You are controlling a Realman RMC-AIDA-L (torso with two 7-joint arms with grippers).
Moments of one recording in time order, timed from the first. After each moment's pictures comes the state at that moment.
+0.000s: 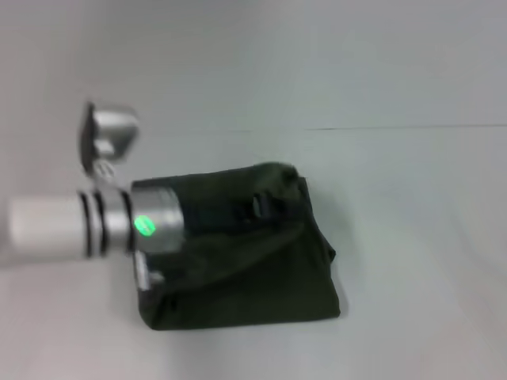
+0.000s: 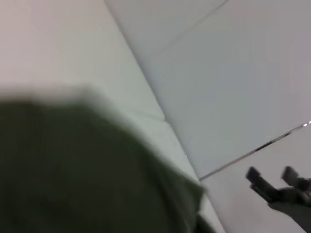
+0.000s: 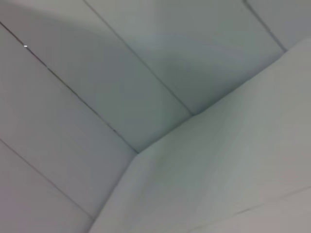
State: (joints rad) left arm -0.77 -2.17 0.79 0.53 1.95 1.28 -2.24; right arm 0.43 1.90 -0.41 -0.58 -1.80 -1.45 1.94
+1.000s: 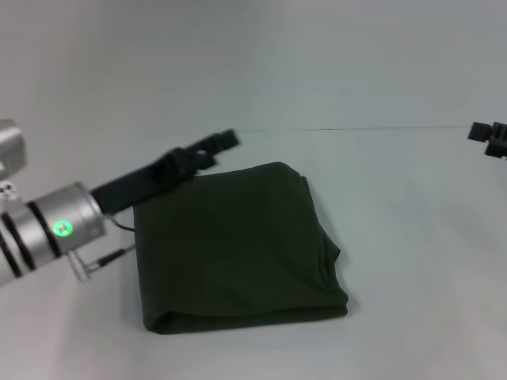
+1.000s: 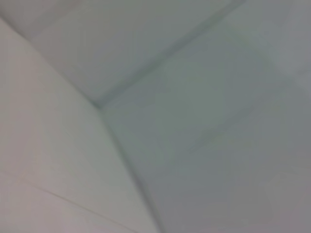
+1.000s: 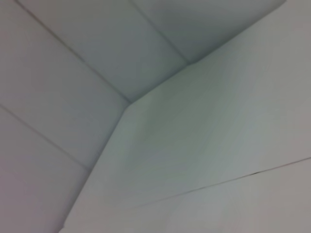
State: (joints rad) left arm -0.62 -2.12 0.78 0.43 1.52 1.30 -1.92; right arm 0.57 1.87 -0.47 -0.59 -1.98 -1.39 2.12
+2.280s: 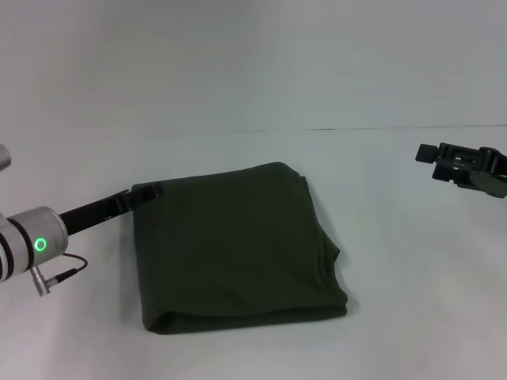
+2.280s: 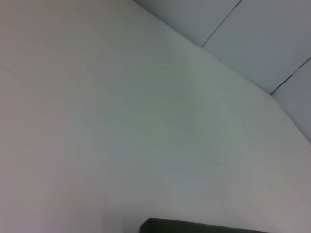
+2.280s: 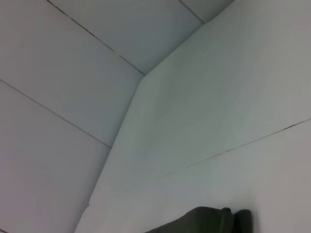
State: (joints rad) left arm -0.60 -2.08 0.81 0.45 1.74 0.81 -1.92; right arm 0.59 1.94 -0.53 -0.57 -1.98 -1.38 2.19
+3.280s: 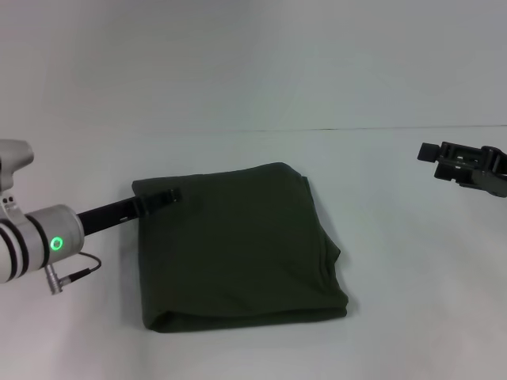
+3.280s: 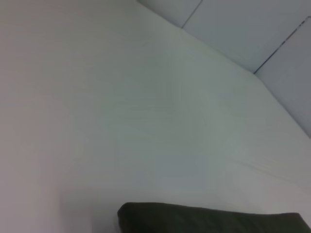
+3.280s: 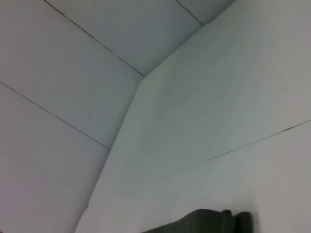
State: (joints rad) left arm -0.62 -2.09 0.86 0.46 1.76 0.82 -1.93; right arm 0.59 1.94 -0.53 -0.57 -1.98 -1.38 2.19
